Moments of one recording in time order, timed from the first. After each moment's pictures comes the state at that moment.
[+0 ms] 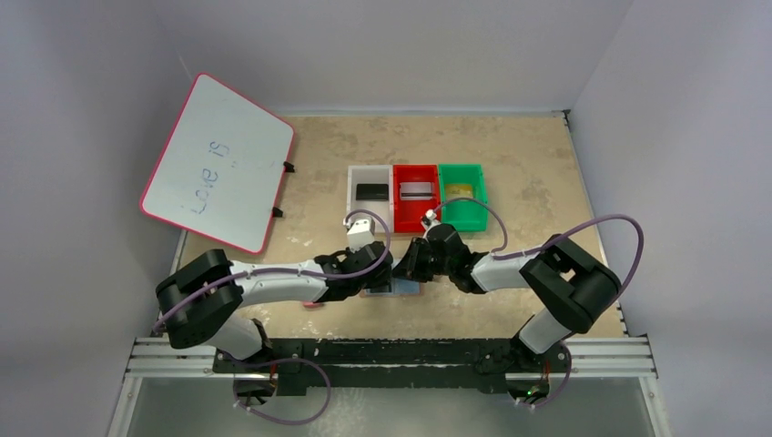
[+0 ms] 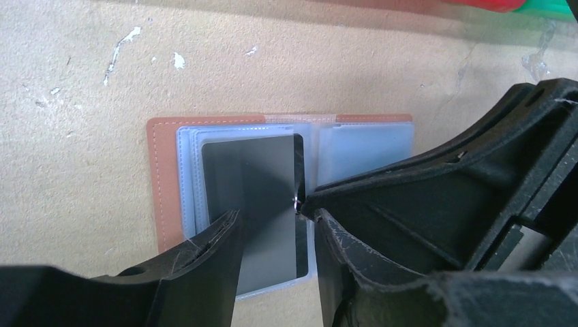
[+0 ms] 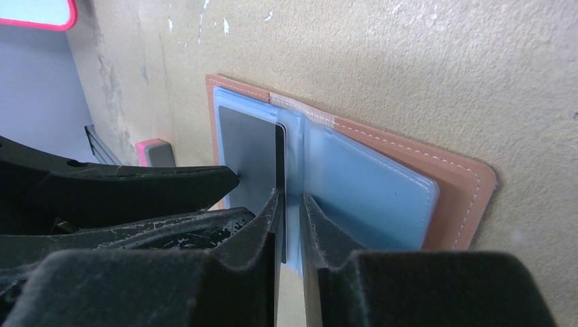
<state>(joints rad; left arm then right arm) -1.06 1.48 0.69 -0.11 -0.44 -1.05 0.75 1.59 0.49 0.41 -0.23 0.98</state>
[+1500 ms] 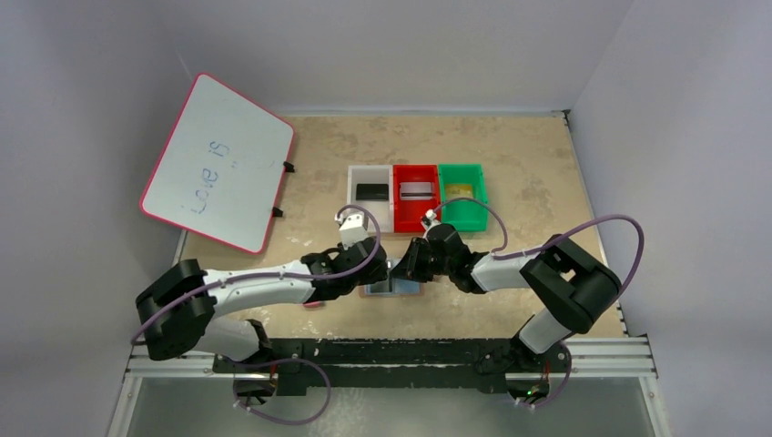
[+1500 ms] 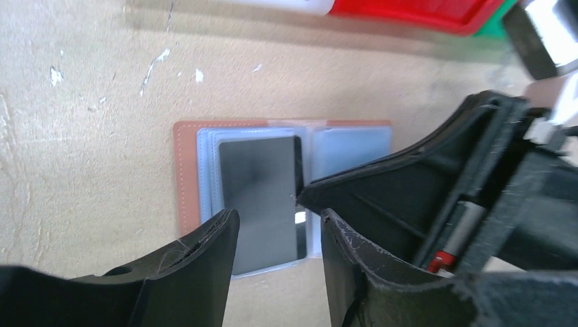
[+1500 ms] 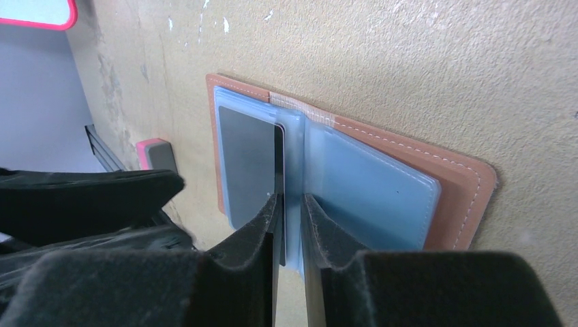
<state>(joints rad) -1.06 1.38 0.70 -0.21 -0.46 -1.04 0.75 1.58 0.49 0.40 -0.23 0.98</state>
